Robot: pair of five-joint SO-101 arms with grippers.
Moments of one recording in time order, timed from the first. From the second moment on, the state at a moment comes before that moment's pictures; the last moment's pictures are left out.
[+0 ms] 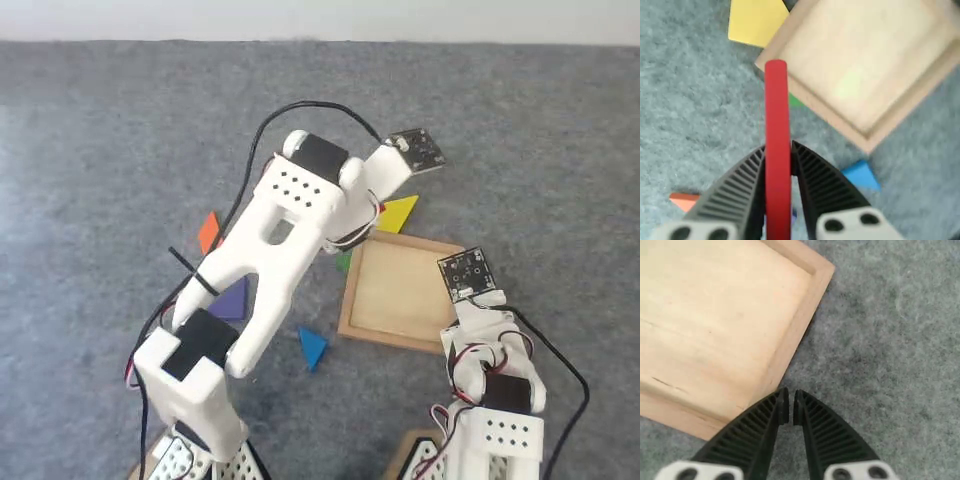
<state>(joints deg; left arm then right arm) 25.5 14.4 -12.0 94.6 -22.8 5.2 -89.8 95.9 57.4 26.9</state>
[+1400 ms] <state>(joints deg) 34.2 25.3 -1.5 77.6 27.3 5.2 -89.8 95.9 57.4 26.9</state>
